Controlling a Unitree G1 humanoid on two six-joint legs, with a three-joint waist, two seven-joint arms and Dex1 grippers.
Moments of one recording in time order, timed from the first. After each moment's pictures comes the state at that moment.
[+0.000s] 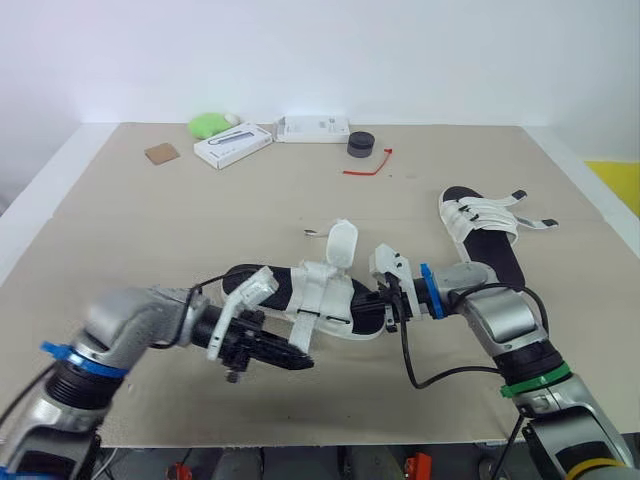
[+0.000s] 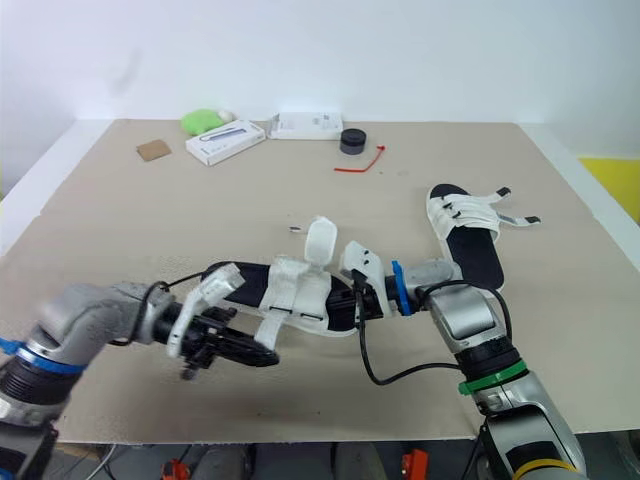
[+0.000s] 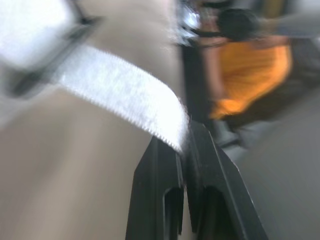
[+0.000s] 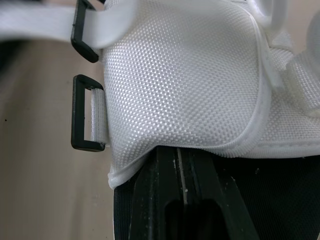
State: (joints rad) left arm -0.52 0.73 -0.18 -0.28 -0.96 1.28 -1.22; right arm -0.56 -0.59 0.28 0.06 0.26 0.57 1.25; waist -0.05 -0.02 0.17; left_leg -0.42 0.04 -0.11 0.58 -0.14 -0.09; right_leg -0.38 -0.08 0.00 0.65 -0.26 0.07
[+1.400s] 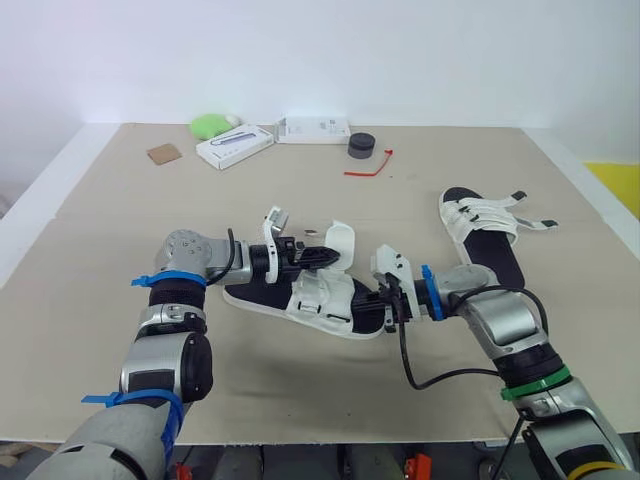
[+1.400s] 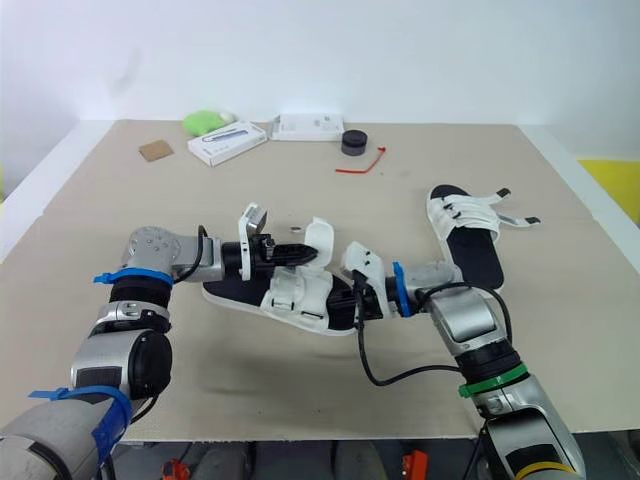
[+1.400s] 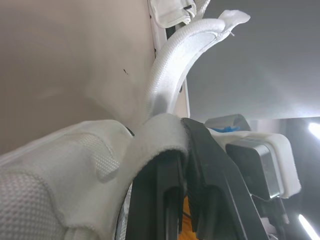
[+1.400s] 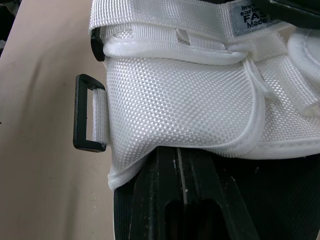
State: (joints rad) left arm -0.97 0.17 0.33 0.71 -0.87 1.41 -0.44; right arm -0.55 -0.58 0.27 0.04 0.26 0.57 1.22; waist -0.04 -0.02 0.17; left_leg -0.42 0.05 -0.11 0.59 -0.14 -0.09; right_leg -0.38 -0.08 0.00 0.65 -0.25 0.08
